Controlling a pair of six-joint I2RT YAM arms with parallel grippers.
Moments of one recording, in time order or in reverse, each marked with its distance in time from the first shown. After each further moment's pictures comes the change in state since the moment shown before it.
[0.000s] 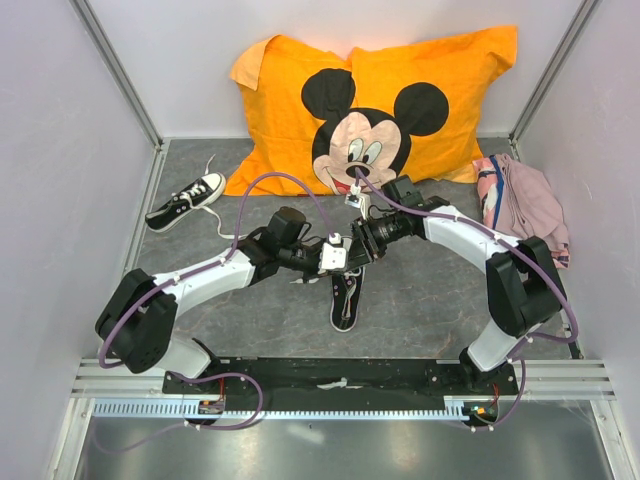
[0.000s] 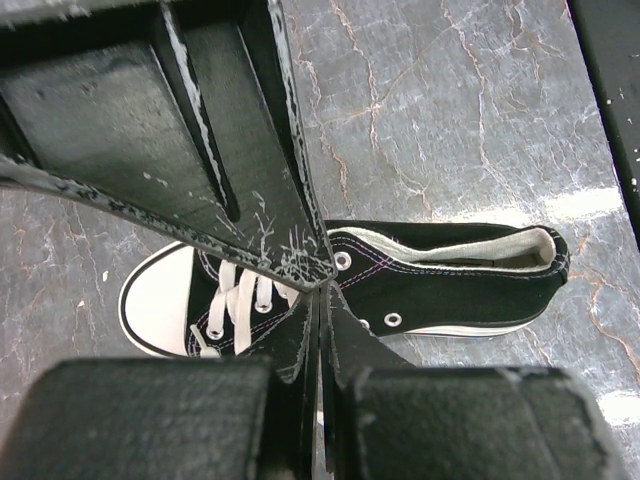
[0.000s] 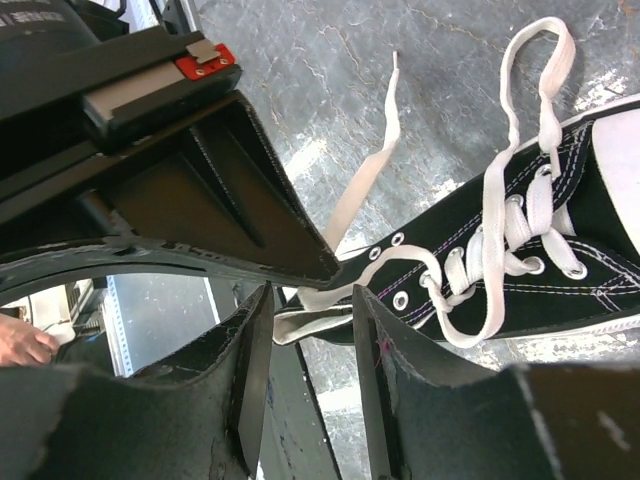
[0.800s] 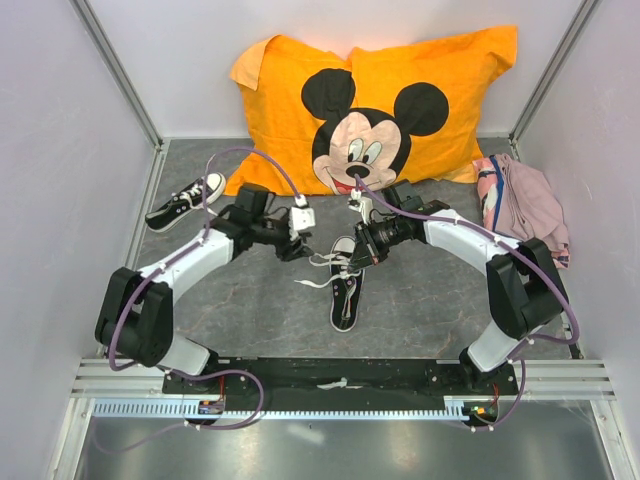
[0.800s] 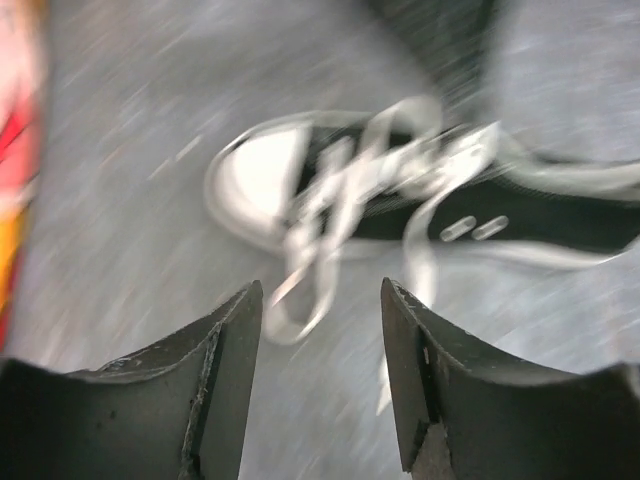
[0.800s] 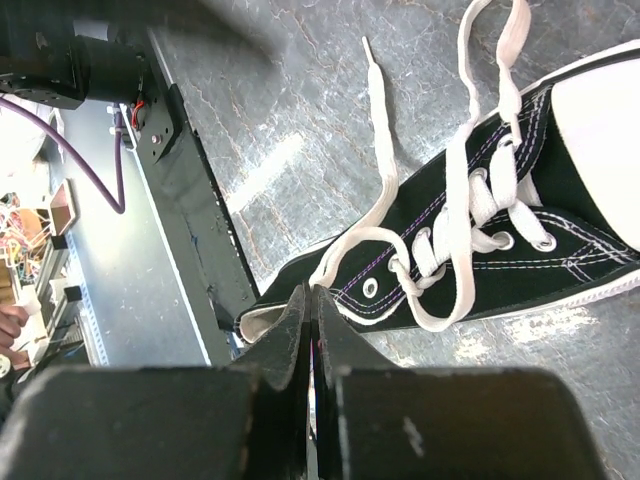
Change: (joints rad) left arm 0.228 0.011 0.068 -0.127 0.046 -0.012; right arm 0.008 -0.010 -0.042 0.020 0.082 0.010
